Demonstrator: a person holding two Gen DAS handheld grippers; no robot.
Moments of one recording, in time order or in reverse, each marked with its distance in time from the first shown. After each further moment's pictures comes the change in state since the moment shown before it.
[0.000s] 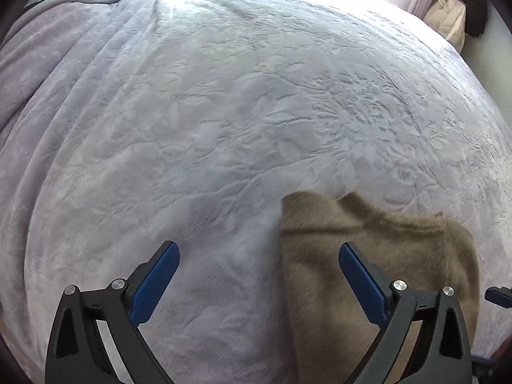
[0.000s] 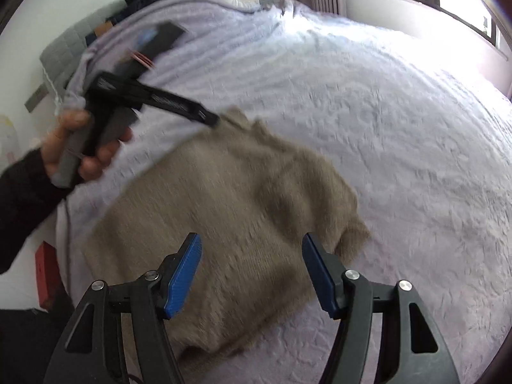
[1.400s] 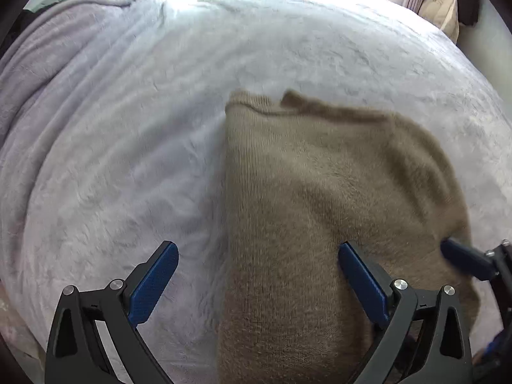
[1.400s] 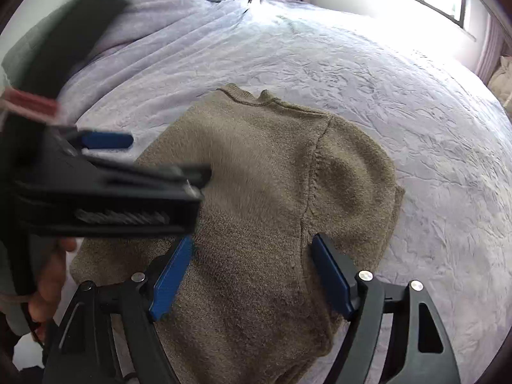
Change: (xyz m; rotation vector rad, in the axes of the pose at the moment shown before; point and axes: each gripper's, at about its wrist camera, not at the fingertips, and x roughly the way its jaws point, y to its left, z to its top) left arm -0.033 -0.056 -0.106 -0.036 -0.059 0.054; right arm 0.027 0.070 -0.023 0.116 0.051 -0.195
